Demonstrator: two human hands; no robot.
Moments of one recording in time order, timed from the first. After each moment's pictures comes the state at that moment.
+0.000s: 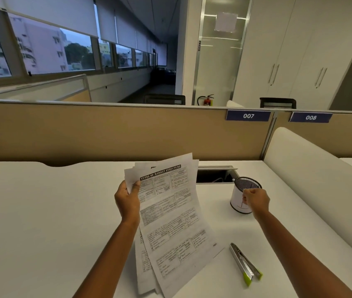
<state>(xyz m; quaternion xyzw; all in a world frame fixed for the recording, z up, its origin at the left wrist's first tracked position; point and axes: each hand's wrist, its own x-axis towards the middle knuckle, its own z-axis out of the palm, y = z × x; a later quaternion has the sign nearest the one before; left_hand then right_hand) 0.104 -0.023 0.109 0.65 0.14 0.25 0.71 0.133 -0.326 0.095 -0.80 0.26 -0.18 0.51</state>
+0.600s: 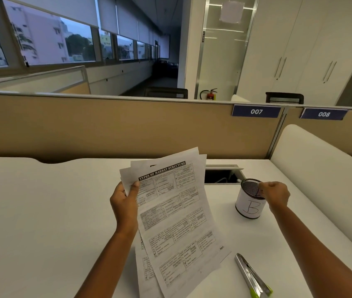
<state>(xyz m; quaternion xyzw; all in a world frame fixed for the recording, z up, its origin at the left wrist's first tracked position) 0.120 -0.024 0.097 0.62 0.12 0.25 0.73 0.180 -0.363 0.096 -0.80 0.31 -0.23 0.46</state>
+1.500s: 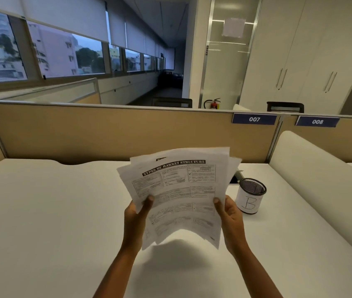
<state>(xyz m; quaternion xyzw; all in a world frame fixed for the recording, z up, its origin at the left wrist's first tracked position) 0.034 -0.017 0.100 0.65 -0.03 0.17 0.74 0.044 -0.224 0.092 -0.68 -0.06 -0.13 0.72</state>
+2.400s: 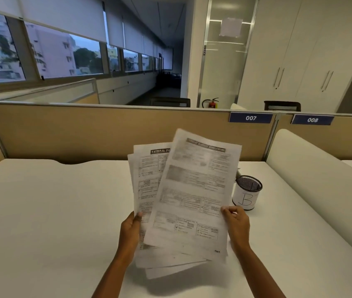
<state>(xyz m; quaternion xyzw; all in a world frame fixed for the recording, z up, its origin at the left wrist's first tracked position) 0.038 0.000 0.043 0.67 0.09 0.10 0.73 0.046 -0.248 0.065 -0.72 0.15 -0.19 0.65</state>
